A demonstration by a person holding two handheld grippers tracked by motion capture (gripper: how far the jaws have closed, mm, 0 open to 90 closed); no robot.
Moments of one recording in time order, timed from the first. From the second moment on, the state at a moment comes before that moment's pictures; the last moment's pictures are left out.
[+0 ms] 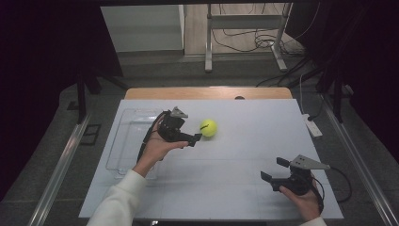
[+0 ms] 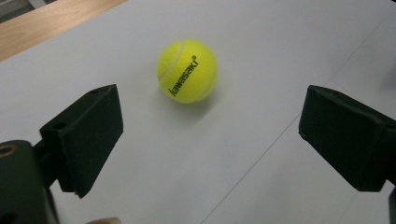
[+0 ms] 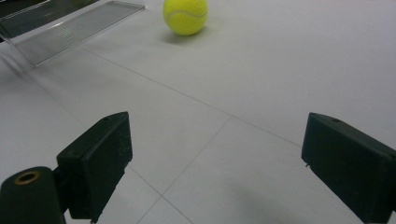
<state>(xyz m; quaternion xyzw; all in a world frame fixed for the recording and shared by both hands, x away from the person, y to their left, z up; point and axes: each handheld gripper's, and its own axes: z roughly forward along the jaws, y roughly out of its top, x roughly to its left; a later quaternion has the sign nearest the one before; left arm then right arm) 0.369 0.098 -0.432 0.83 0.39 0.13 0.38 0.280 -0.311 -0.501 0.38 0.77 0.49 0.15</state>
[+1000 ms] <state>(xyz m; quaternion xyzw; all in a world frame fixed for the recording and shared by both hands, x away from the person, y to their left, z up) 0.397 0.074 -0.435 0.84 0.39 0.12 0.36 0.280 -0.312 -0.502 0.38 0.77 0.49 0.15</state>
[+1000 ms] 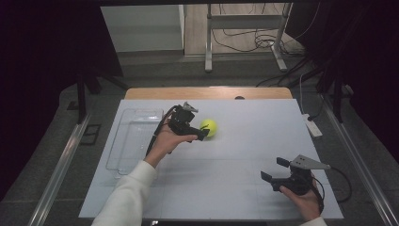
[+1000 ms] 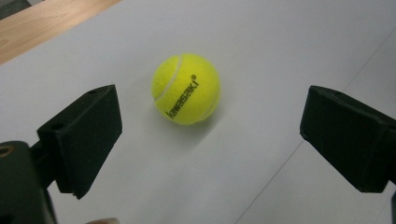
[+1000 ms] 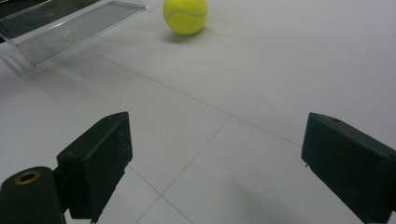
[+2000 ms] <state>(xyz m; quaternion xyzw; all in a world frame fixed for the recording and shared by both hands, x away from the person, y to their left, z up) 0.433 0.062 -0.441 0.84 0.41 0.10 0.34 0.281 -0.312 -0.503 0.38 0.77 0.49 0.15</state>
